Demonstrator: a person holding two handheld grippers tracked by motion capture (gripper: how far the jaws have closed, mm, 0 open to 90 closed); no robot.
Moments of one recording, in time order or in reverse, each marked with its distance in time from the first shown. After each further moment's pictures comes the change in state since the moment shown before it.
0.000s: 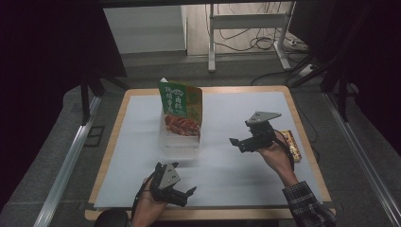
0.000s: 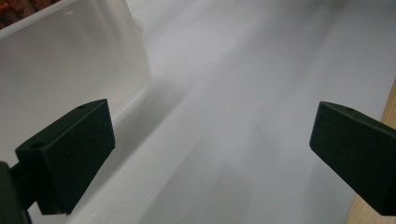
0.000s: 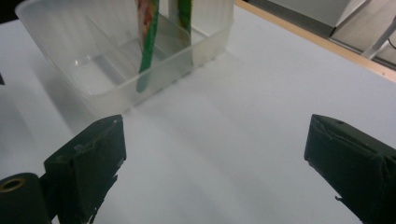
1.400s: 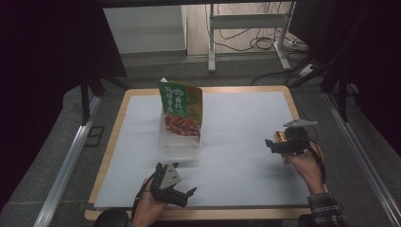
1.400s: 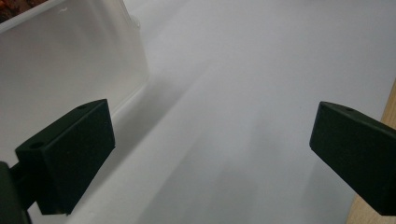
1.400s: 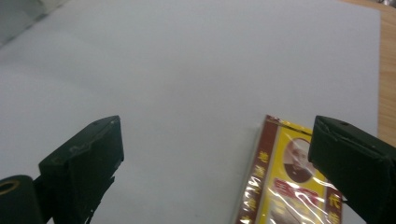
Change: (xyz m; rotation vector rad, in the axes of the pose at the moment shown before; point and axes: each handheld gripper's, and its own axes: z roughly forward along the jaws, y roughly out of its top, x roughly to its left) left arm -0.001 0.000 0.001 0.009 0.001 0.006; right arm -0.063 -0.074 -0.048 0.095 -0.297 0.245
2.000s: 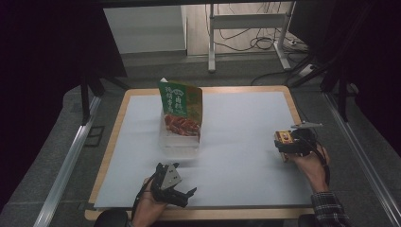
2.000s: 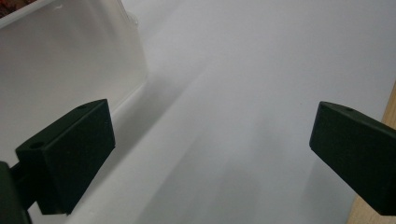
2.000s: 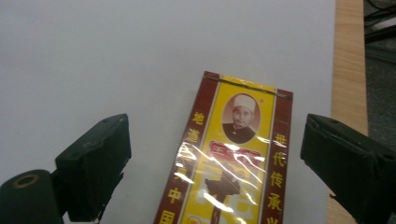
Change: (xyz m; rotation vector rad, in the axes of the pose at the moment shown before) left arm -0.001 0.000 0.001 0.010 0.003 0.008; right arm -0.029 -0.022 0.013 0.074 -0.105 0.059
